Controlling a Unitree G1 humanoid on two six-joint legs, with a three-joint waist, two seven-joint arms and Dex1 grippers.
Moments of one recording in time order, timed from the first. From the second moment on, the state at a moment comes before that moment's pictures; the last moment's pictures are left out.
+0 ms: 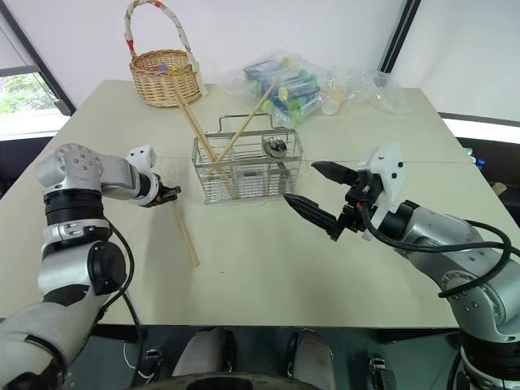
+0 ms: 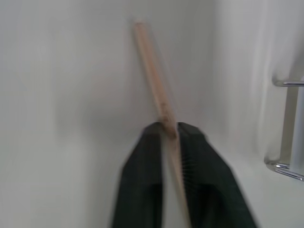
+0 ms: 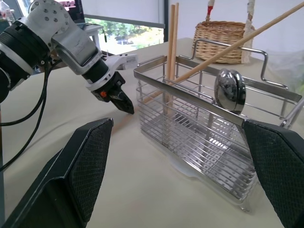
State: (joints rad) left arm -0.96 0.37 0.42 0.49 -0.53 1.60 0.26; right arm -0.15 -0.75 -0.26 -0.67 0.97 0.75 0.50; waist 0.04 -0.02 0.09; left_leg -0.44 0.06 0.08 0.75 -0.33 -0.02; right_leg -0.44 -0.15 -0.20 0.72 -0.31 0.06
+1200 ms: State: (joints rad) left arm -1.09 0.32 0.36 0.03 -0.69 0.74 -0.23; right arm -0.17 -0.79 -0.29 -0.67 1.03 0.80 0.47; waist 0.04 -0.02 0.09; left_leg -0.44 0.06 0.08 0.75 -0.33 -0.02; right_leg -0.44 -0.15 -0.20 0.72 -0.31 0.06
